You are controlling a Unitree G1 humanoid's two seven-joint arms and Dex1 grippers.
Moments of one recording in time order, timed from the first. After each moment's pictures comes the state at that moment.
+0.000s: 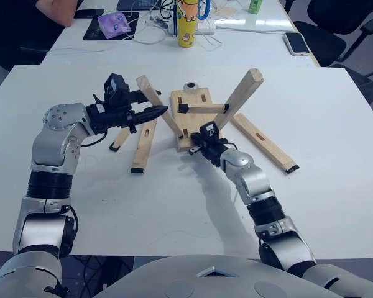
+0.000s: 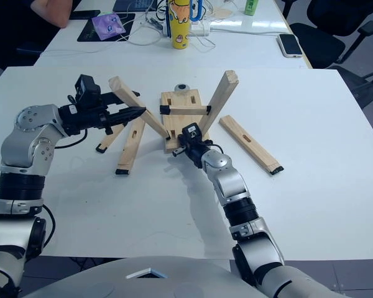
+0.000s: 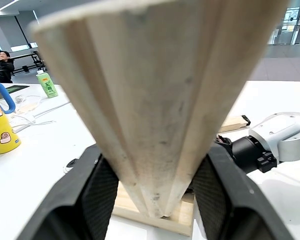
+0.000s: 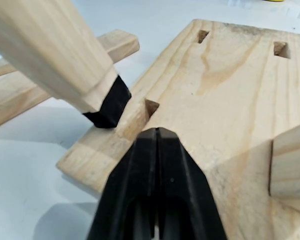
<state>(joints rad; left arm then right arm) -0.49 0.58 -0.03 0.09 -0.47 0.28 -1.06 -0.31 -0.09 0.25 0.17 0.09 0.49 0.32</state>
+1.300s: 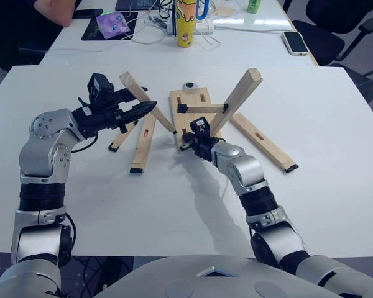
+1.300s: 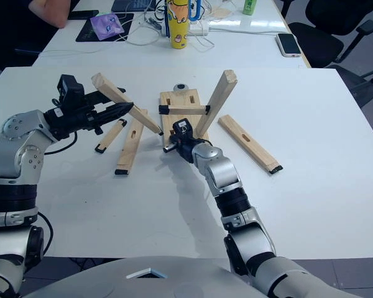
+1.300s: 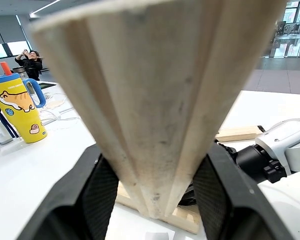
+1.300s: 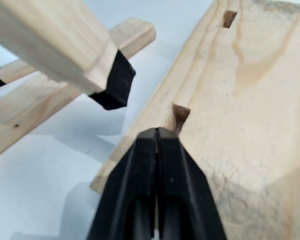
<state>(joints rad) -0.39 0.58 0.08 -0.02 -0.49 0.35 -0.97 -0.42 -0.01 0.24 0.16 0.12 0.73 0.26</state>
